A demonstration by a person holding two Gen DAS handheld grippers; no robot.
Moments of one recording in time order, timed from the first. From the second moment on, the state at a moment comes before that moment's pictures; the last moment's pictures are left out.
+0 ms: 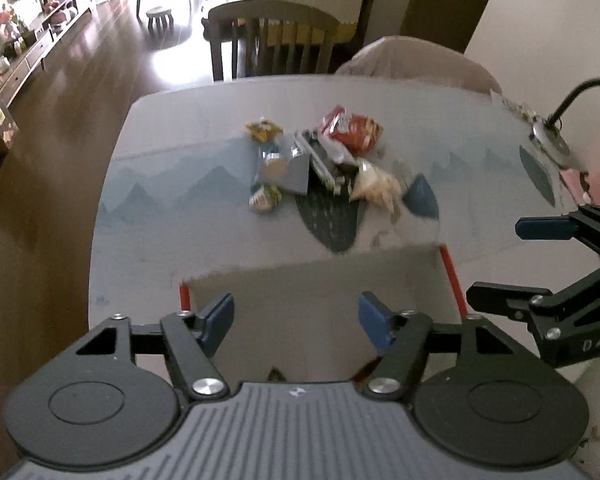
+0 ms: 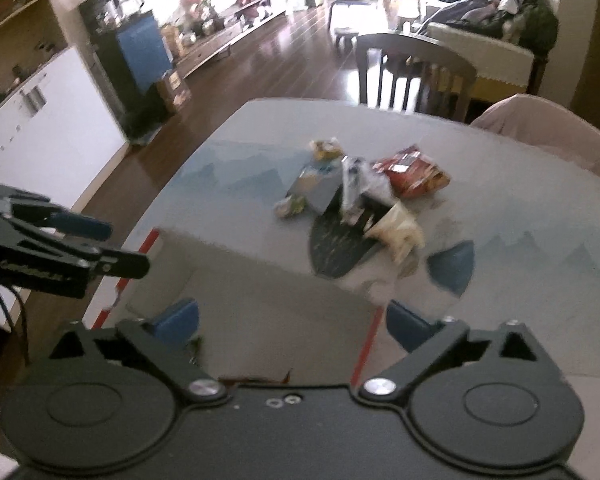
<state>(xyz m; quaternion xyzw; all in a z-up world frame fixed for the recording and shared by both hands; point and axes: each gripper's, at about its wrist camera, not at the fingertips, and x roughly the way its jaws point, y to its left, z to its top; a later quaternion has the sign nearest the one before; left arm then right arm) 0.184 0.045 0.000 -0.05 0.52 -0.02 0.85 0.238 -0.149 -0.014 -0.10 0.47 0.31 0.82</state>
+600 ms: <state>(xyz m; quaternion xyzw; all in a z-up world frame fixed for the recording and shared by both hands) 0.313 0.065 -0.011 -0.07 0.53 0.00 0.84 0.371 -0.153 -0.040 -0.12 0.50 0.28 0.81</state>
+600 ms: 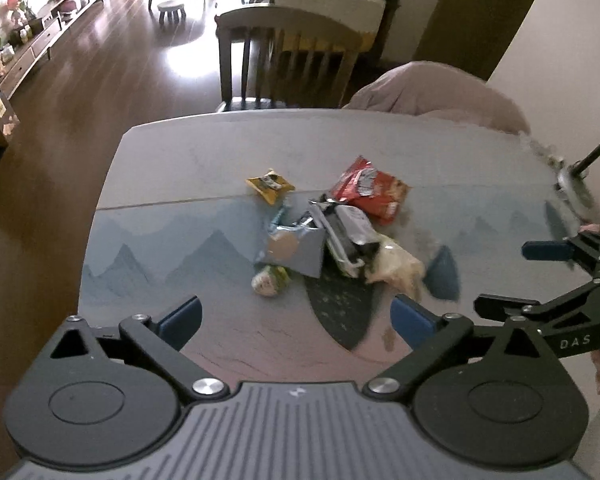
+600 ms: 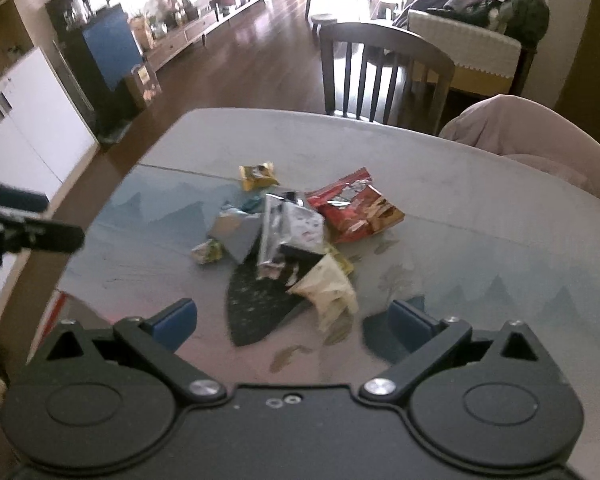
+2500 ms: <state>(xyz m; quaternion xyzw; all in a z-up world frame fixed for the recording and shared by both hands) 0.442 0.091 -0.204 -0.09 0.71 0.02 0.70 0.465 -0.108 -0.193 -0.21 0.58 0.34 0.71</state>
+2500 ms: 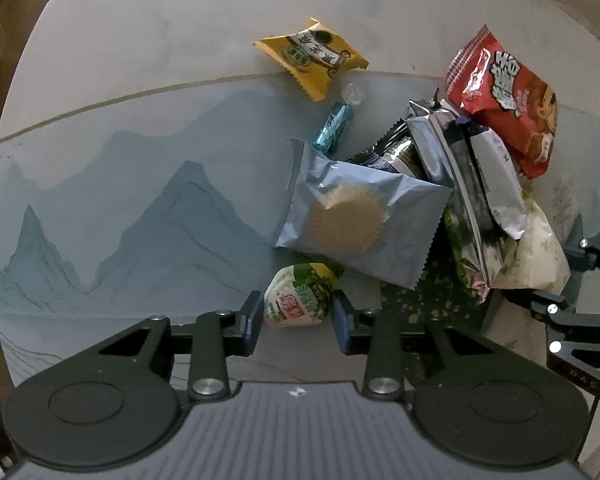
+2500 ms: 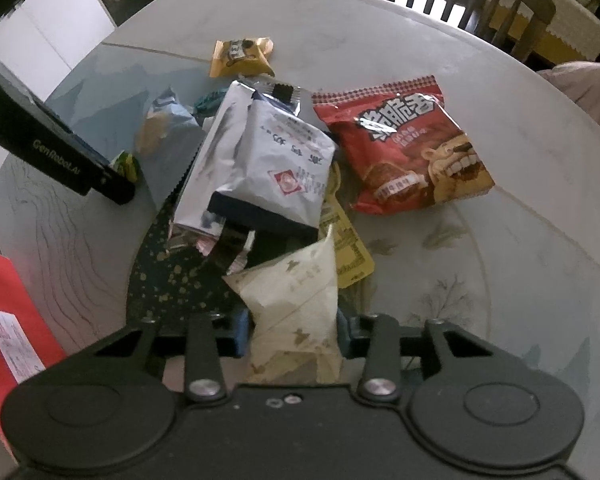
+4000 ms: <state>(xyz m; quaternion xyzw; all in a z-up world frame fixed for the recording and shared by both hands) 0.269 0.096 -0.022 -0.08 0.59 -0.01 0.81 0.295 -0.124 -0.017 -0.17 0.49 0.33 0.79</state>
